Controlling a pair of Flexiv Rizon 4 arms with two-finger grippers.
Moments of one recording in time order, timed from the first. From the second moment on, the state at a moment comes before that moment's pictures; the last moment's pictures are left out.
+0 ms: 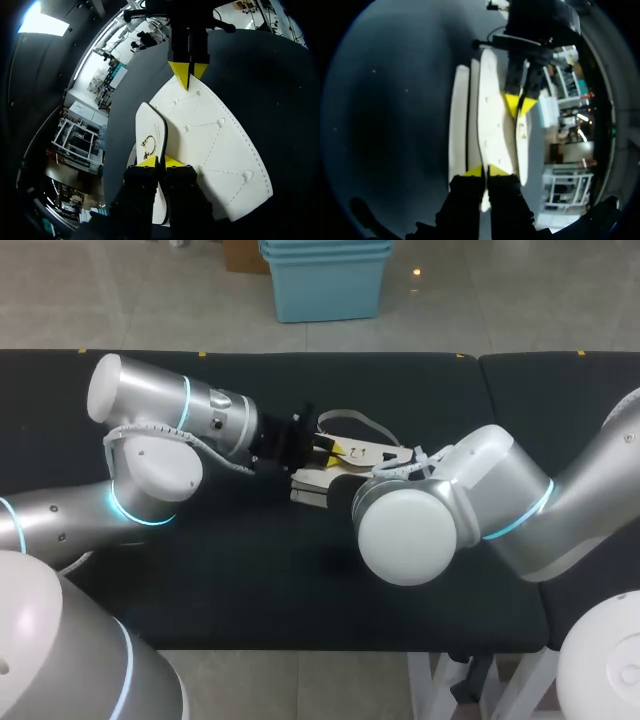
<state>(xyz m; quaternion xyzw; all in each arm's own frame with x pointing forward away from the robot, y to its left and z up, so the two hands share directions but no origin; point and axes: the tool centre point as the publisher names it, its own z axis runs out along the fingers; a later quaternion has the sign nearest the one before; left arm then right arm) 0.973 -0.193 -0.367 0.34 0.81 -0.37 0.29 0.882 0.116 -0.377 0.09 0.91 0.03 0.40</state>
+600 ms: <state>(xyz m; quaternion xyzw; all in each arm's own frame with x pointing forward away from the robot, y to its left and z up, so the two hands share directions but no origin) 0.976 -0.179 -0.364 0.33 0.83 -0.34 0.30 0.883 0.117 -0.377 0.09 0.91 0.03 0.40</state>
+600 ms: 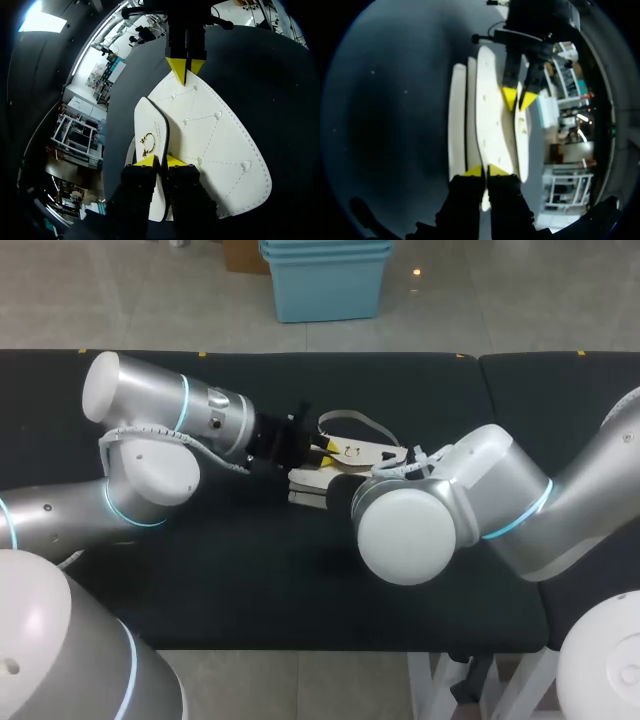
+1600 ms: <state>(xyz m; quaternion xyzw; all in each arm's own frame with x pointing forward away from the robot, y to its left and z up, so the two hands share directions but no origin) 0.958 -0.148 -0.295 0.26 0.80 -0.41 0.34 0.882 0.124 -0.369 0.09 0.91 0.04 0.40</state>
